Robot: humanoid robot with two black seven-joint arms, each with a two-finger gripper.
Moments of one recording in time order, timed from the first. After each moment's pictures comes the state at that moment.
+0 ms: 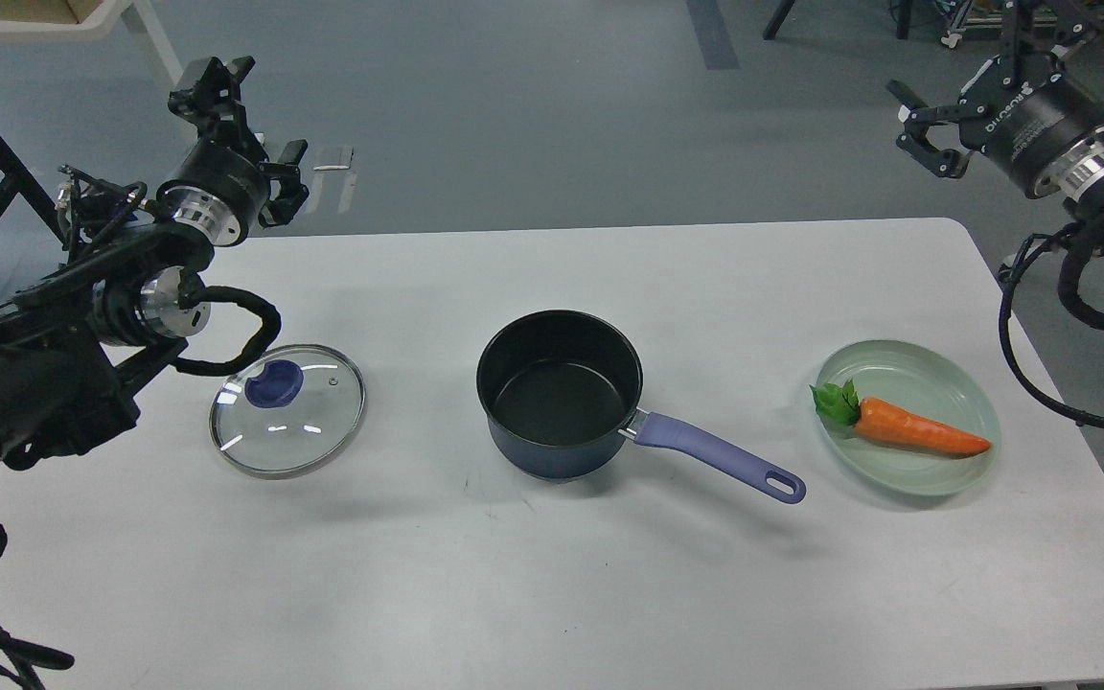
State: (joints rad) left arm -0.98 0.39 -0.29 -0.68 -0.23 -0.07 -0.42; right arm 0.93 -0.58 0.61 0.73 0.20 0.47 0.14
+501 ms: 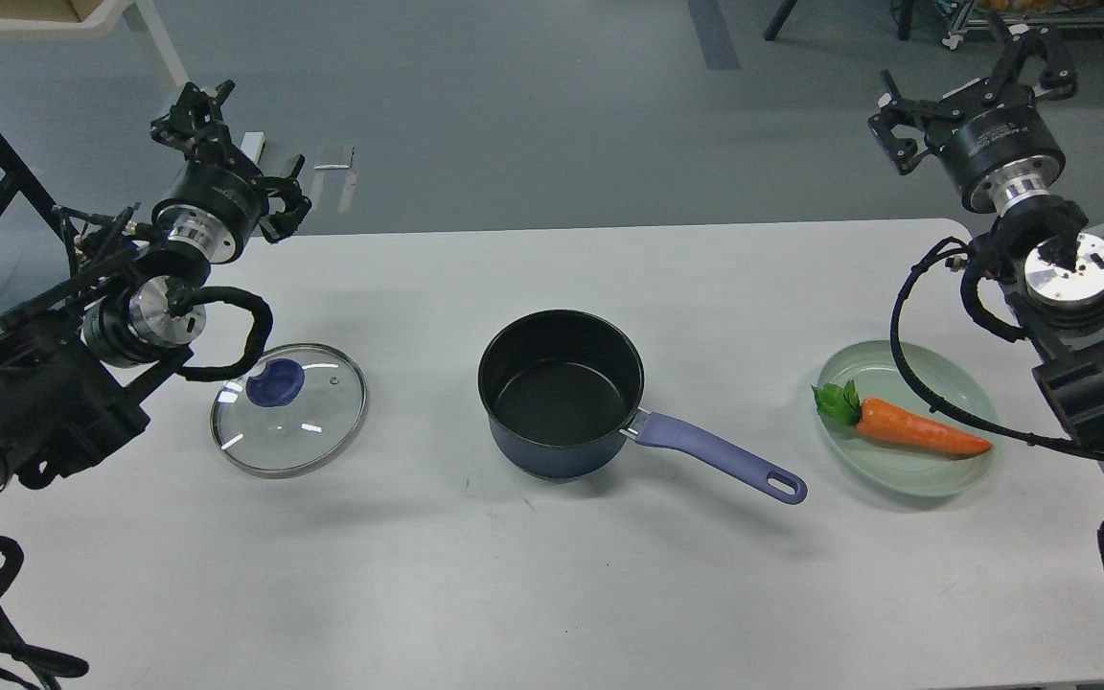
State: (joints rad) left arm -0.91 0.39 -0.41 -0.68 -0.32 -0.13 -0.38; right arm 0.84 -0.36 0.93 0.69 0.34 0.27 0.13
